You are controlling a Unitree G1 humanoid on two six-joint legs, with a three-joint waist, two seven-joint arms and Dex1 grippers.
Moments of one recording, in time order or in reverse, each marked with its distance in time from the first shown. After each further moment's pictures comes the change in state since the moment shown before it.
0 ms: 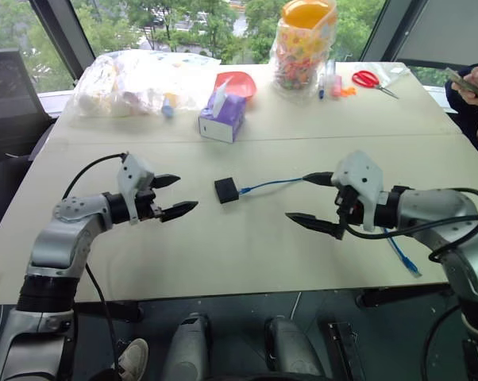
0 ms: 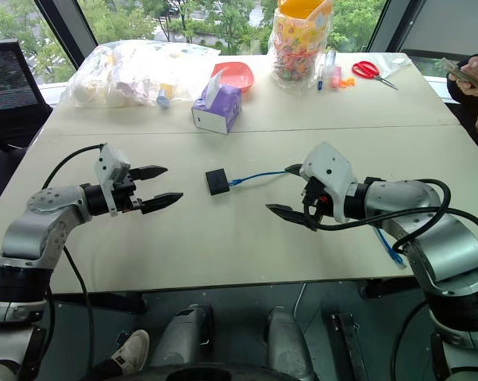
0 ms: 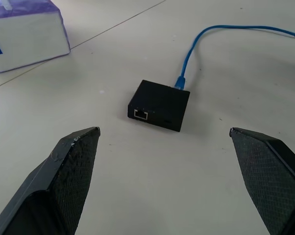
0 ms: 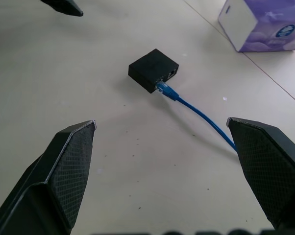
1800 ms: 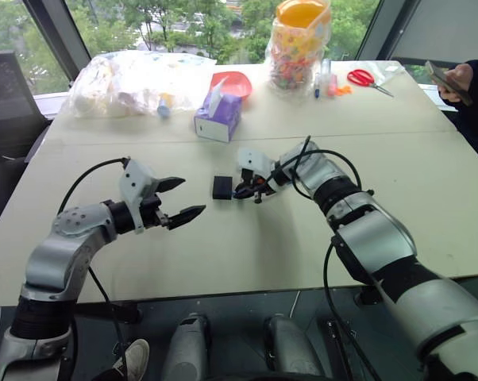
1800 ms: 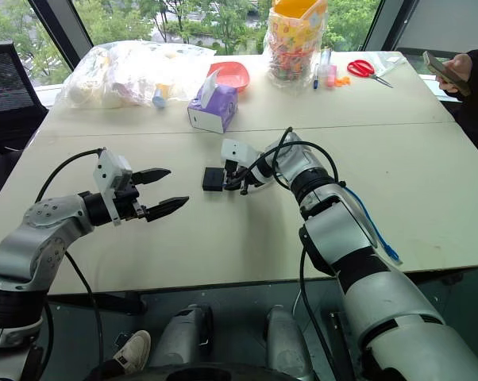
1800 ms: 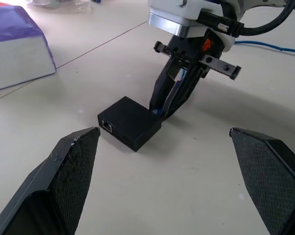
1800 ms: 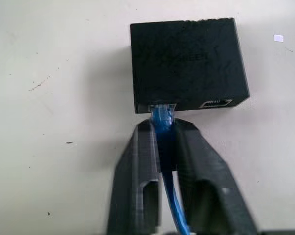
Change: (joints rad) left arm 0.129 -0.017 0.031 -0.267 -0.053 0.089 0.129; right arm -0.834 0.648 0.389 1.743 -0.650 -0.786 0.345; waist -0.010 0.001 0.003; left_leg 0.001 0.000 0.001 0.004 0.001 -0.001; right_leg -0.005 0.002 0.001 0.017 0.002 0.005
